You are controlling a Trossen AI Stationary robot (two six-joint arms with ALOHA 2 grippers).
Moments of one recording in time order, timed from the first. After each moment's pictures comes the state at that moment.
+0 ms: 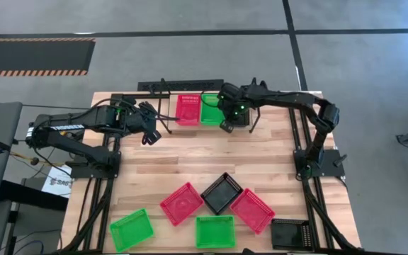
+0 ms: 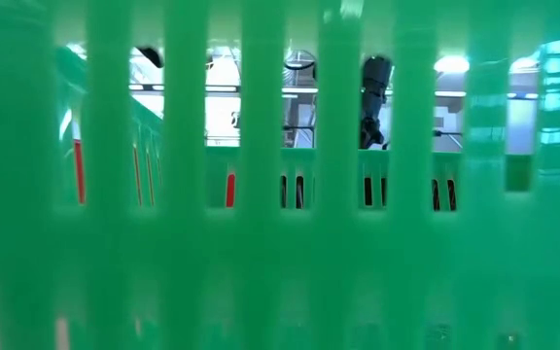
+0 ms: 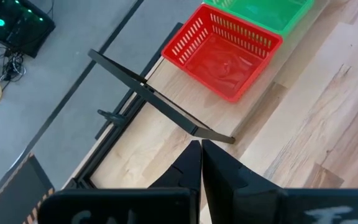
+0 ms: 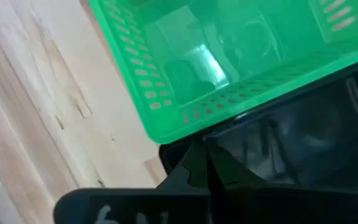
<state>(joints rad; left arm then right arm) 0.06 1.17 1.27 -1.20 -0.63 -0.38 -0.48 1.80 1.42 -0.81 -0.06 0.05</state>
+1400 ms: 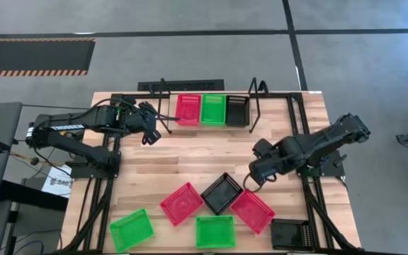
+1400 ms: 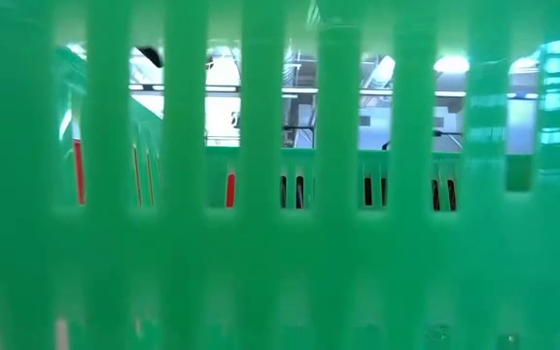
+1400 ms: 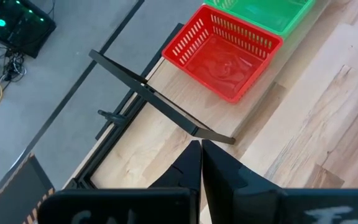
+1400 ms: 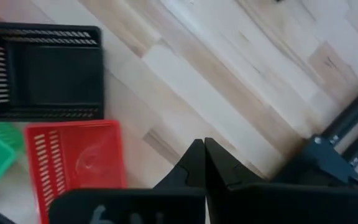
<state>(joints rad) 0.06 1.17 1.27 -1.20 -0.64 -0.38 0.38 1.49 1.51 -1.57 0.24 1.20</state>
